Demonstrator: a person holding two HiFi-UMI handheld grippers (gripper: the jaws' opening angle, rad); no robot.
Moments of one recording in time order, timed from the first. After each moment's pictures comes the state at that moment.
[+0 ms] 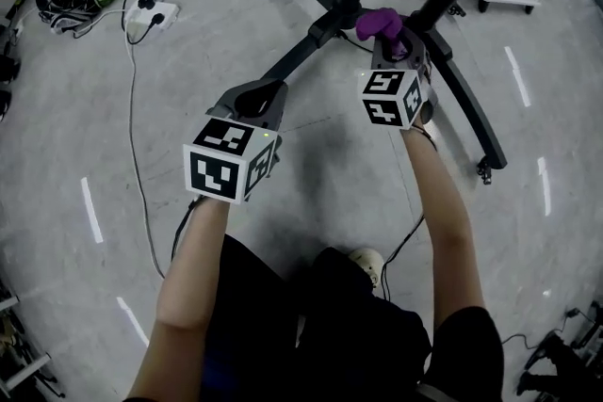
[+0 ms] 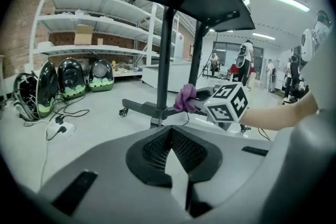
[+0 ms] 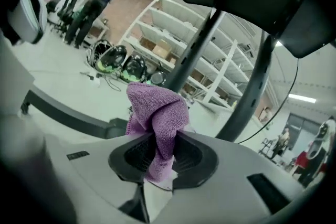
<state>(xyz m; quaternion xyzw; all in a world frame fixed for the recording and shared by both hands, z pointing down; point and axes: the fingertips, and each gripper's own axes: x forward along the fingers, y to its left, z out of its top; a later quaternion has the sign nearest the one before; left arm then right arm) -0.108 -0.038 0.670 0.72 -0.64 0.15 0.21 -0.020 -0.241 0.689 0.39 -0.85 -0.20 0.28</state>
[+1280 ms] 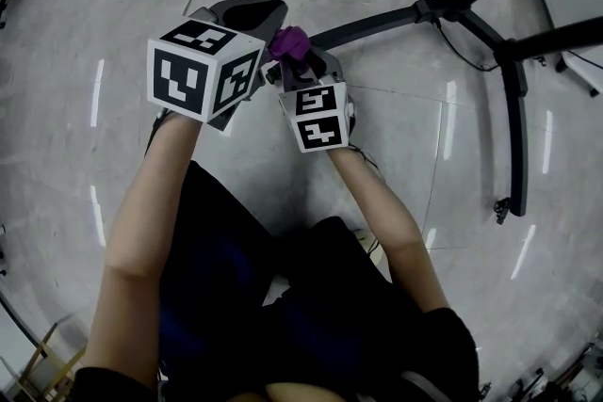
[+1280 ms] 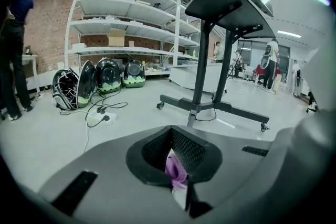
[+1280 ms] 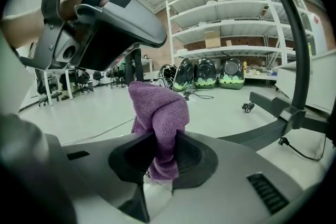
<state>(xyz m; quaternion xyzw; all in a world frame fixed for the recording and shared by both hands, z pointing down) -0.235 0.066 0.658 0.62 -0.73 0.15 0.23 -0.218 0.086 0.780 0.04 -0.97 0.05 0.24</state>
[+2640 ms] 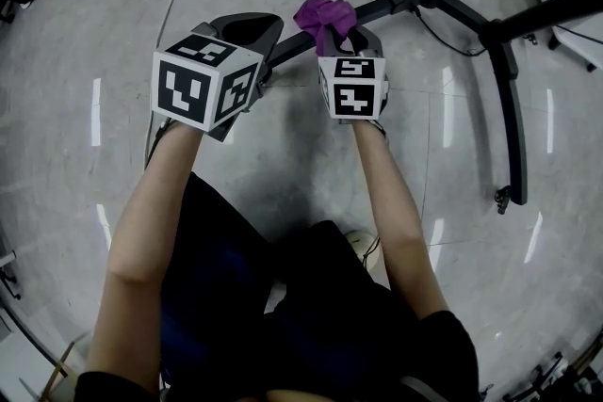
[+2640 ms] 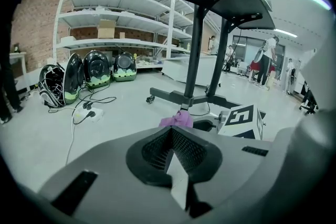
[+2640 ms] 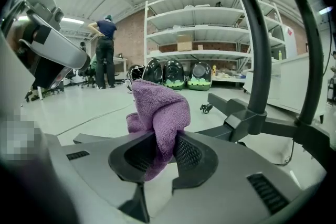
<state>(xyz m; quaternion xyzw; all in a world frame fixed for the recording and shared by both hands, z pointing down) -0.203 0.024 0.689 0.65 -0.70 0.17 0.26 -0.177 -0.067 0.788 0.18 -0.95 0.04 0.24</state>
